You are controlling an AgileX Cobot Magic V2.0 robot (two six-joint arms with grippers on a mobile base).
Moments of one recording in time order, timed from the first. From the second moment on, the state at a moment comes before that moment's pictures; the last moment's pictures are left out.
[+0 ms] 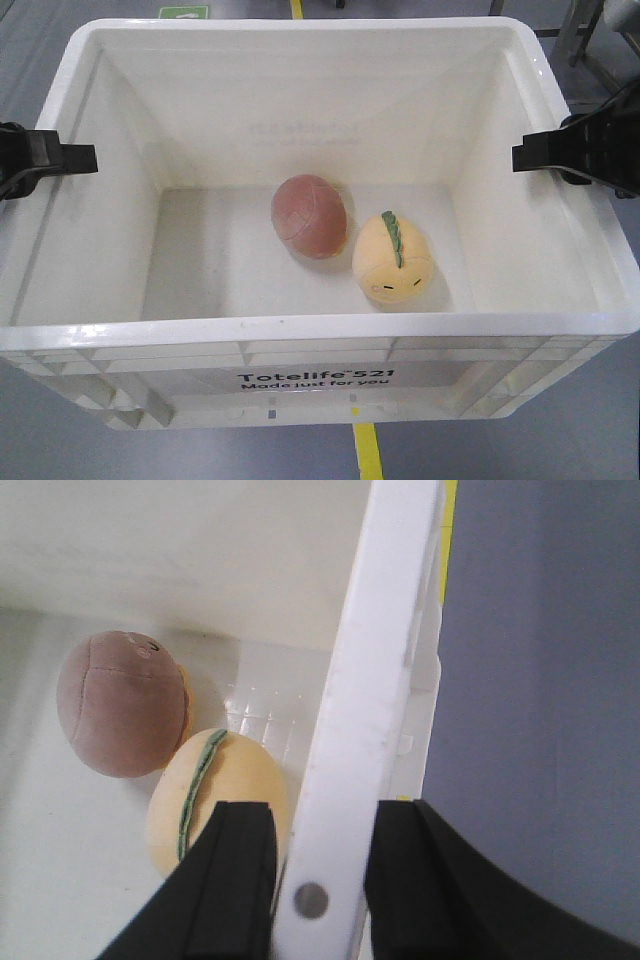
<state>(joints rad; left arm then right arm) -0.21 0.98 -0.95 -0.44 0.75 0.04 0.21 1.11 -1.09 0.28 0.87 -0.10</state>
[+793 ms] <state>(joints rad) -0.21 0.98 -0.95 -0.44 0.75 0.04 0.21 1.11 -1.09 0.28 0.87 -0.10</state>
